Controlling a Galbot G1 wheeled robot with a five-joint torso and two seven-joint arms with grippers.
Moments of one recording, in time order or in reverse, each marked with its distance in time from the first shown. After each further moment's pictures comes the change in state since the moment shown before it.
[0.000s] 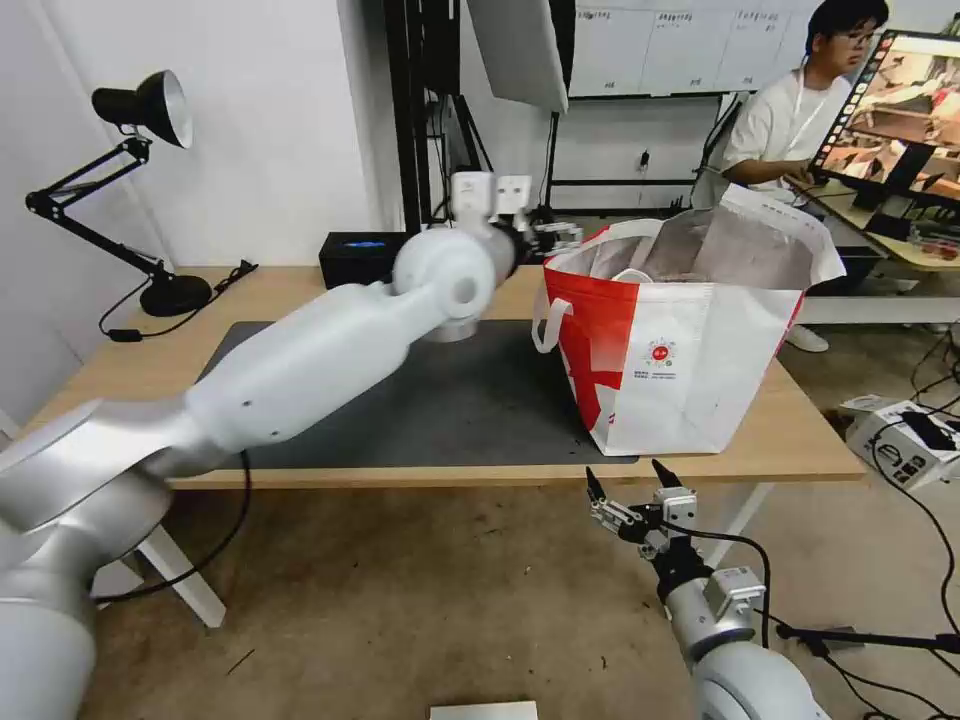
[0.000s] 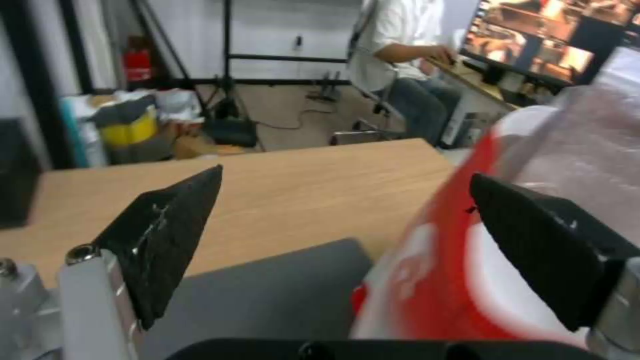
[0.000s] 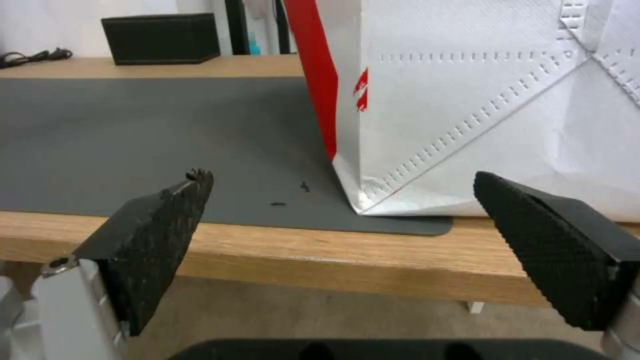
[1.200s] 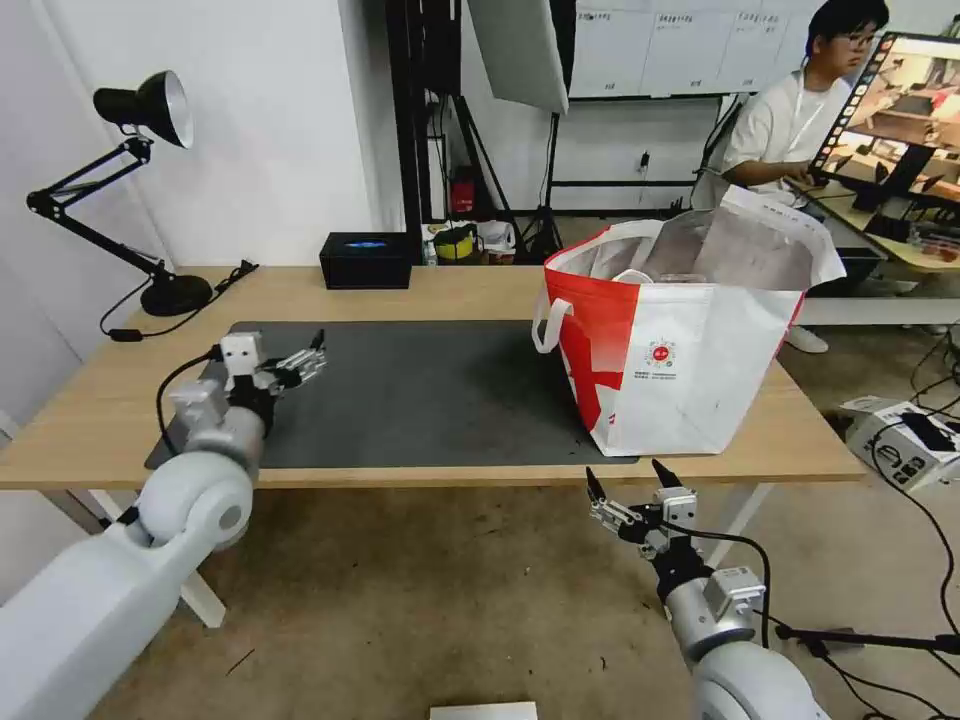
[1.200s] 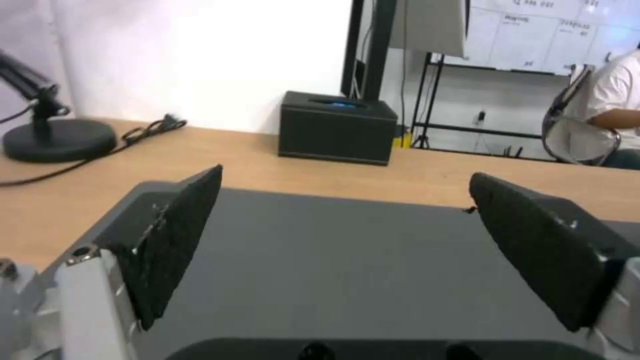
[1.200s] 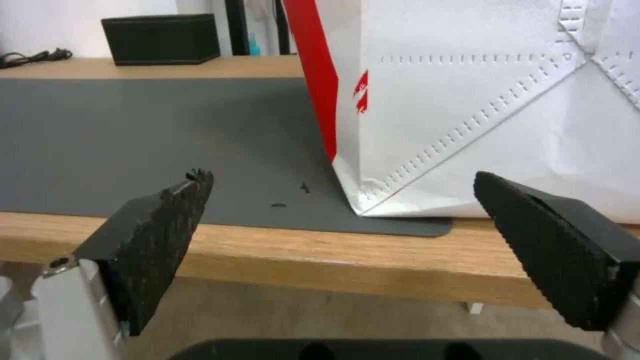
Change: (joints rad) left arm 1.176 0.310 -0.875 -0.352 0.569 -0.288 0.178; right arm 0.000 0.000 0.000 0.000 0.000 0.000 0.000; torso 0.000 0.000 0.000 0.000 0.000
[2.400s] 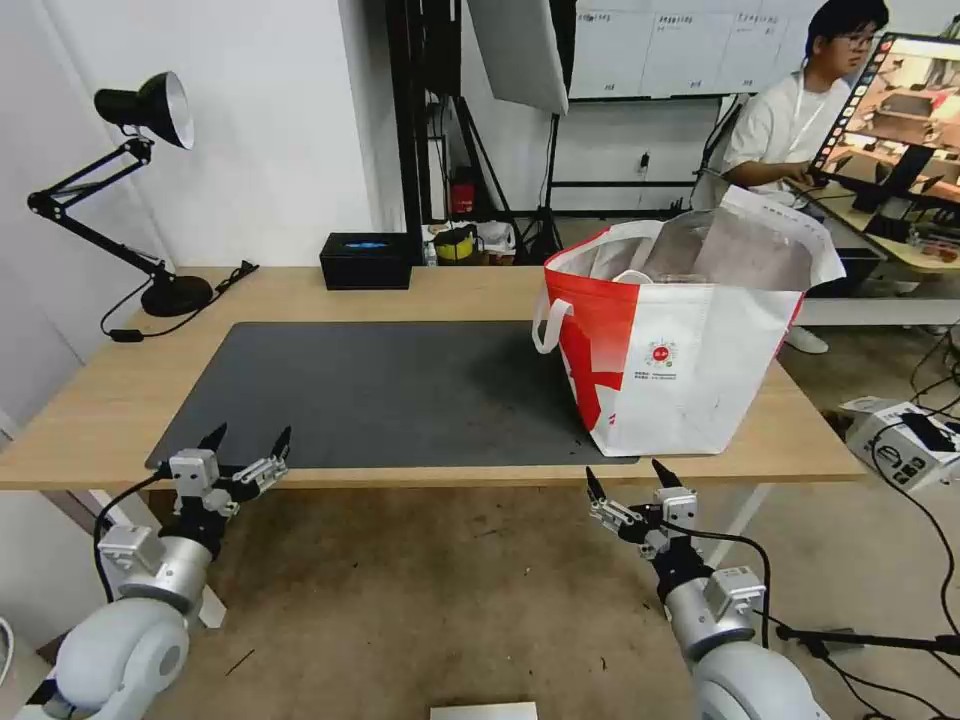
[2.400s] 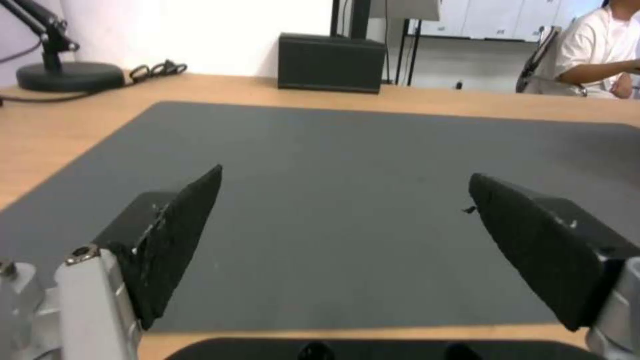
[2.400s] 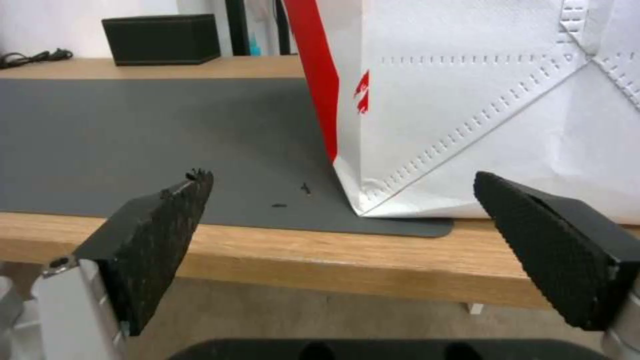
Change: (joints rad) left arm 0.432 -0.183 -0.273 0.002 0.212 -0.143 0.337; right arm 0.000 0.000 0.000 0.000 0.000 0.000 0.000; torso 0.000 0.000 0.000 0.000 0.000
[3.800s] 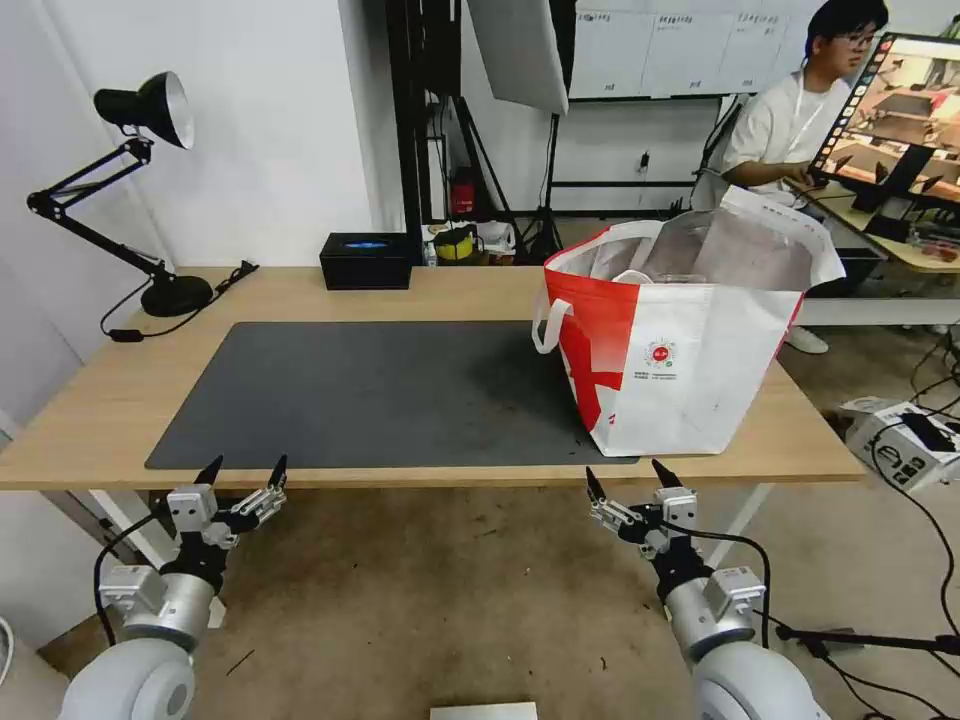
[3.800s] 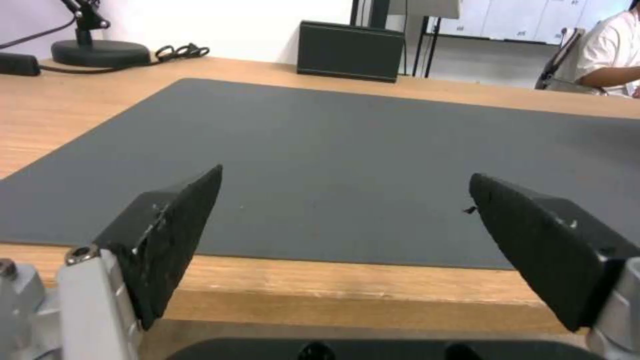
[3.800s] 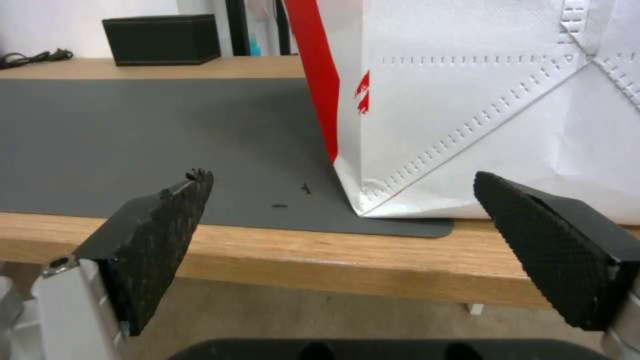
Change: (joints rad) left arm 0.072 -0.075 -0.033 -0.007 0.034 -0.035 0.010; right arm 0.000 0.000 0.000 0.000 0.000 0.000 0.000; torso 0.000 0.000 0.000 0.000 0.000
